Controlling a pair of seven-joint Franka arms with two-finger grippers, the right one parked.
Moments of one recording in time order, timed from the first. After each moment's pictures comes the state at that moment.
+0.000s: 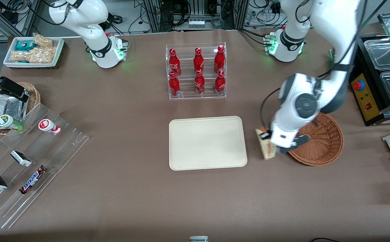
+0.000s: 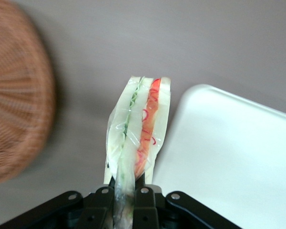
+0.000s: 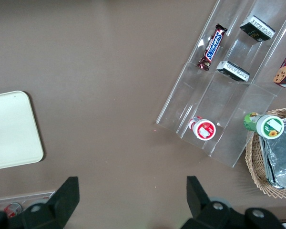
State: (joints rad) arm -0.36 0.37 -0.06 -1.85 -0.03 2.18 -0.76
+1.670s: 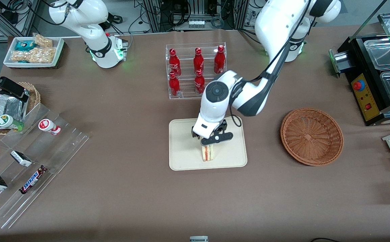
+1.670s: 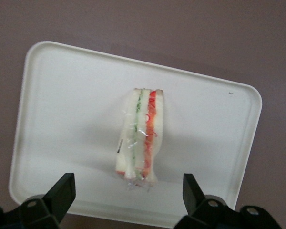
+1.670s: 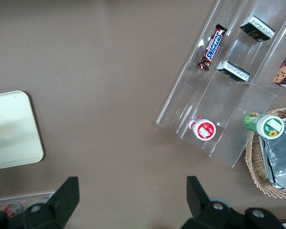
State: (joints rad) arm -0.66 0.54 -0.04 -1.55 0.03 2.16 -0.96
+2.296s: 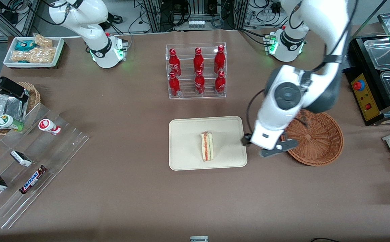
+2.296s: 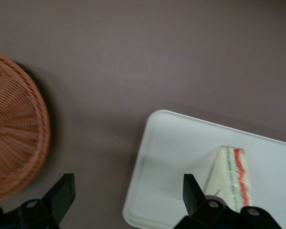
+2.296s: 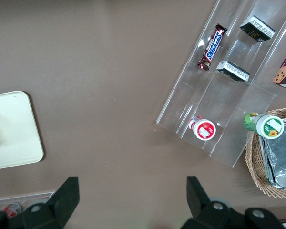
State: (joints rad) arm -0.38 0.35 -0.01 -1.64 0.04 2.02 -0.72
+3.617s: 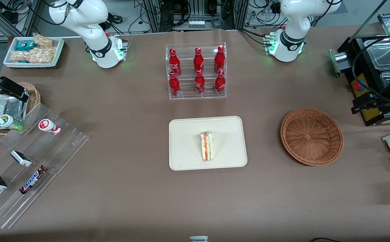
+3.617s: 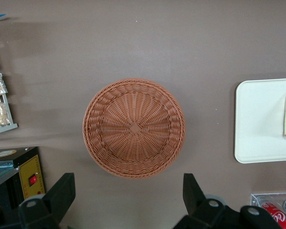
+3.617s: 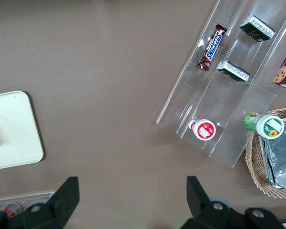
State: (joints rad) arm 0.05 0.05 -0.01 -1.57 -0.02 1.61 0.06
